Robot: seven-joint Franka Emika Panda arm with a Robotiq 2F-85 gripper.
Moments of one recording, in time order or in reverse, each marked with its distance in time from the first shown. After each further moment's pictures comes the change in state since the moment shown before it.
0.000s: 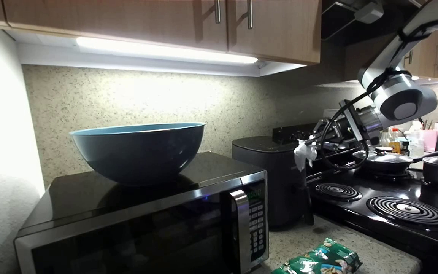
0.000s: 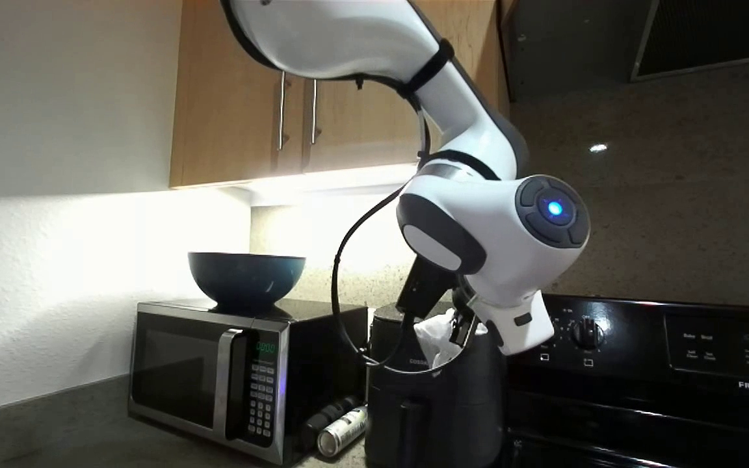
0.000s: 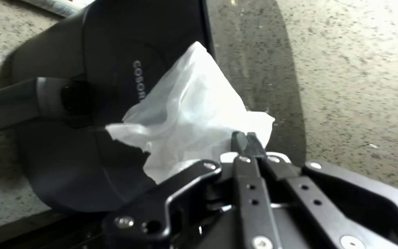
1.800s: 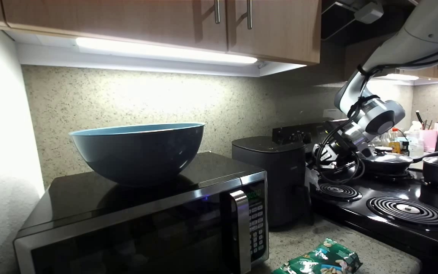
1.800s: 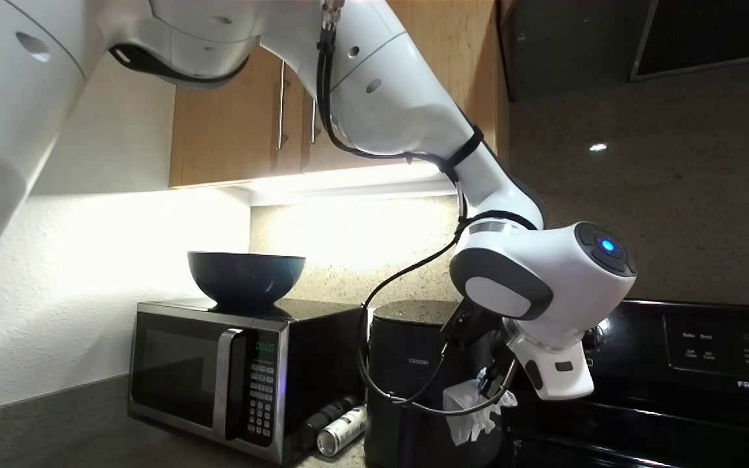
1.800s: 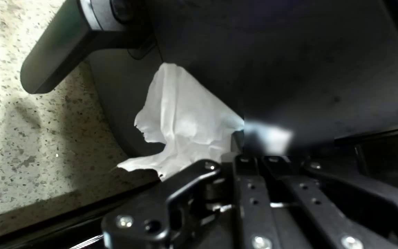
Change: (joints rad) arm -0.023 0.325 -0.009 0.241 -0.276 -0.012 0.406
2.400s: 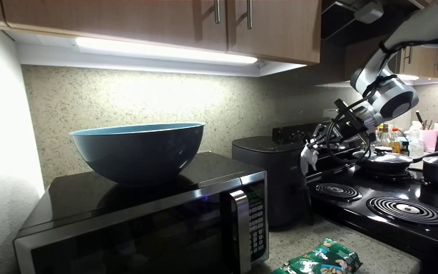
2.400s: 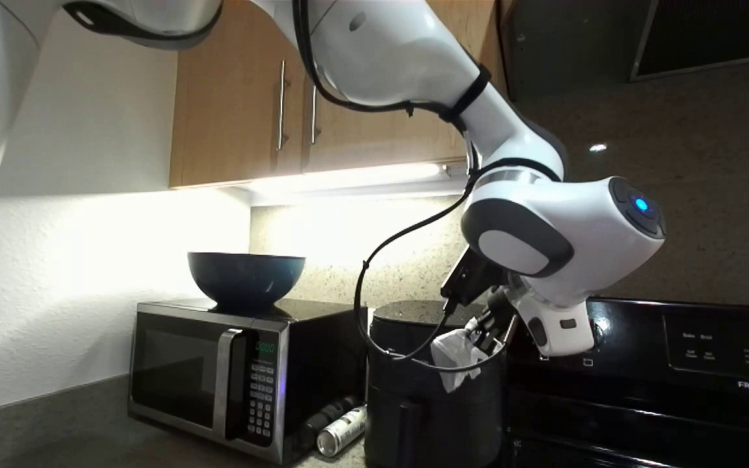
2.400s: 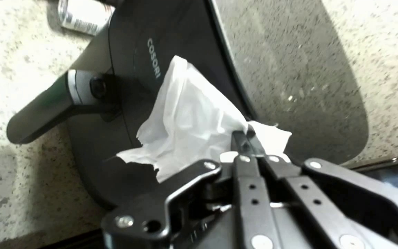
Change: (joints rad) arm -0.046 -0.134 -0.021 -0.021 0.001 -0.214 -0.037
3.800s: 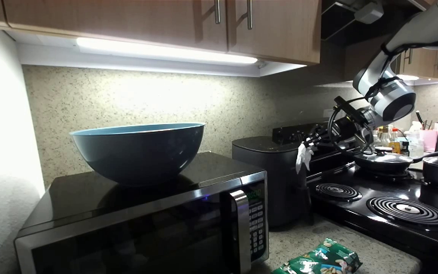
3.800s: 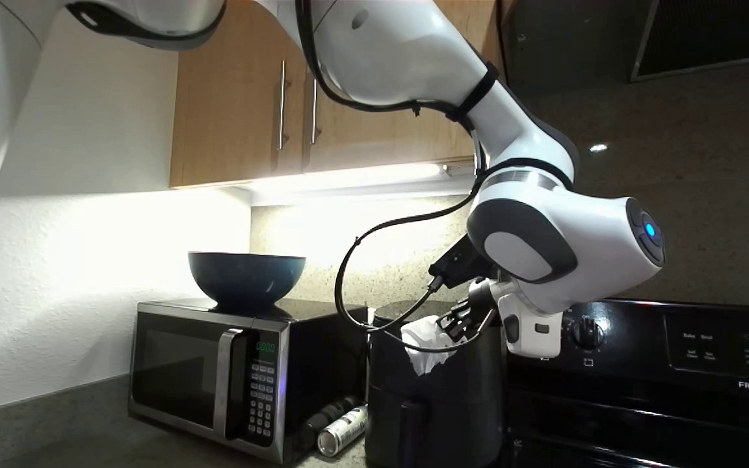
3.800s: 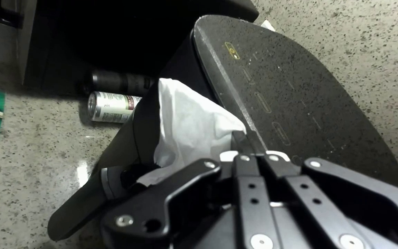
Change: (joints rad) arm -0.005 0.013 -0.014 -0.001 0.011 -0.224 0.152
